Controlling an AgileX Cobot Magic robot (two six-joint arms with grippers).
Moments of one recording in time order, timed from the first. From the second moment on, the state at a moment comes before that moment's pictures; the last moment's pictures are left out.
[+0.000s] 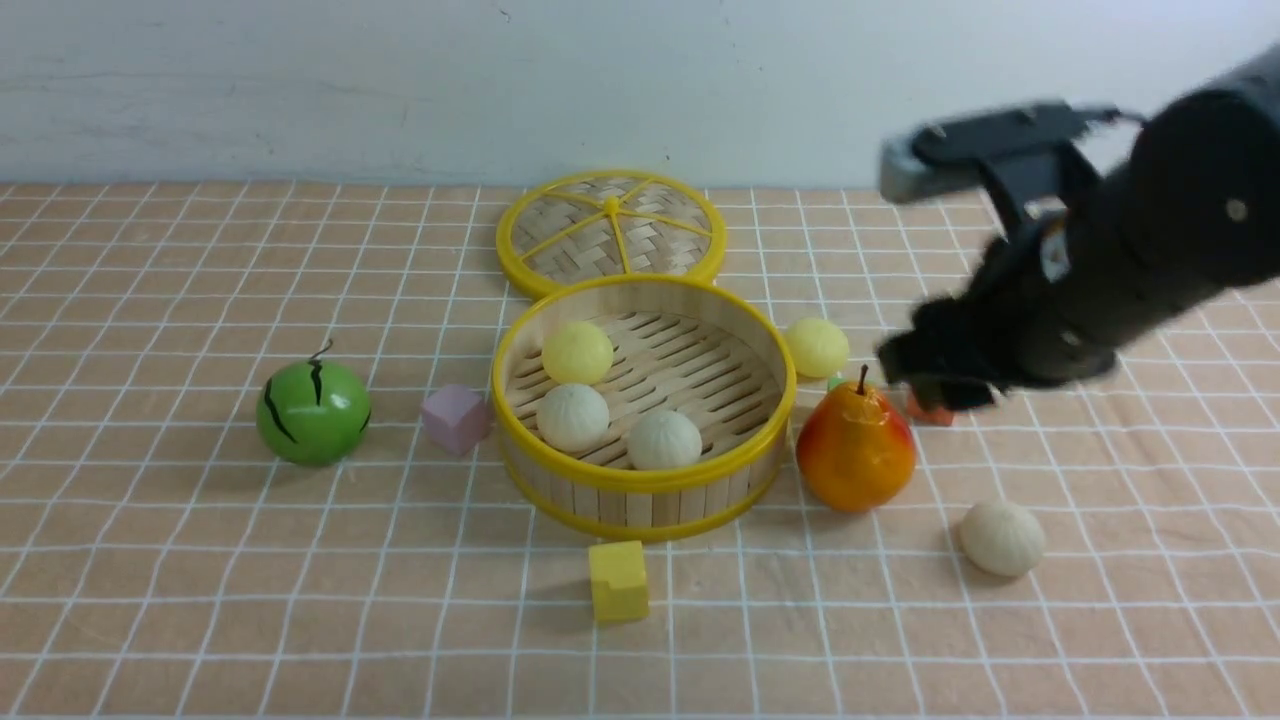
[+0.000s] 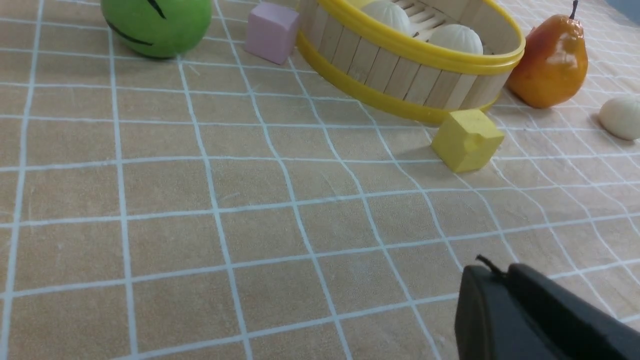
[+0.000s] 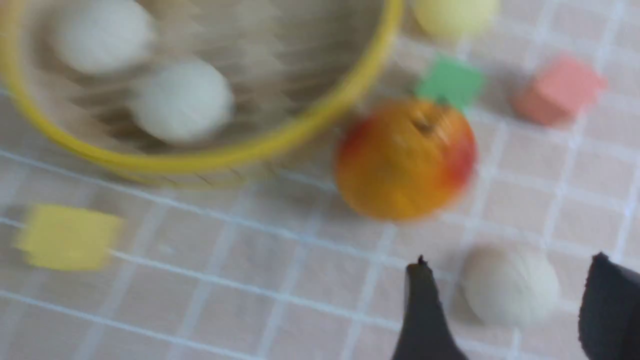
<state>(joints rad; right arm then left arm) 0.39 1.57 -1.19 -0.12 0.80 0.27 -0.39 0.09 0.03 -0.22 0.23 -0.08</state>
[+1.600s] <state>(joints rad) 0.31 1.55 -1.13 -0.06 0.46 0.23 -0.39 0.09 0.03 -0.22 0.23 -0.08</state>
